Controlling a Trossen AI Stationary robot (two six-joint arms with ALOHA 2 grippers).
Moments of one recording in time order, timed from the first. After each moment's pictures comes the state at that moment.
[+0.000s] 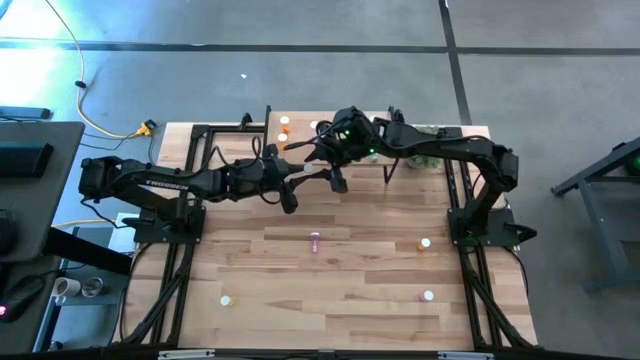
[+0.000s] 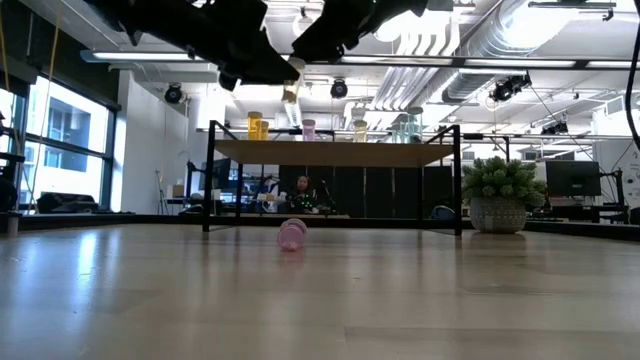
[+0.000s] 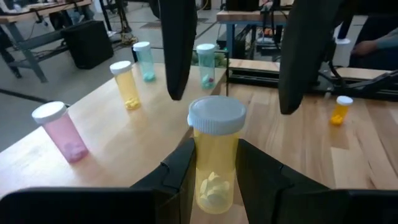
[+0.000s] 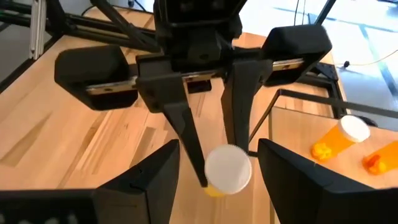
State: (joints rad) left arm 0.22 1.26 0.69 0.31 -0.30 0.01; right arm -0.27 1.74 1.59 -0.44 -0.35 -0.36
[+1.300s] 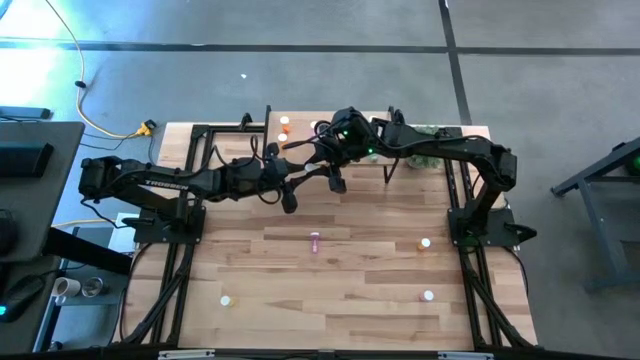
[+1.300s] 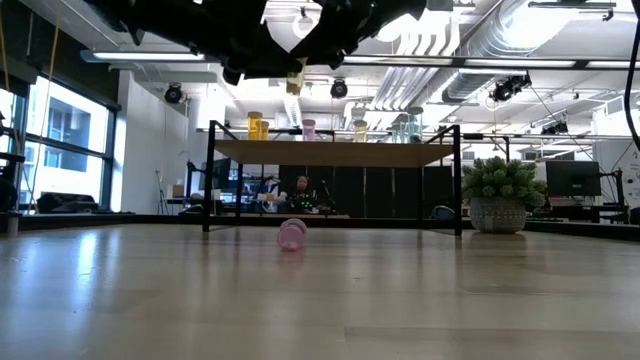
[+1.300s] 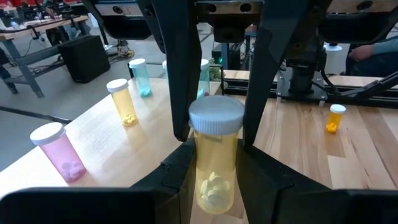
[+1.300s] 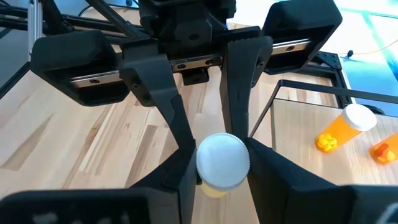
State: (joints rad) left arm 0.22 1.26 0.69 0.36 -0.27 0.06; right arm -0.27 1.75 1.59 -0.44 -0.35 -0.32
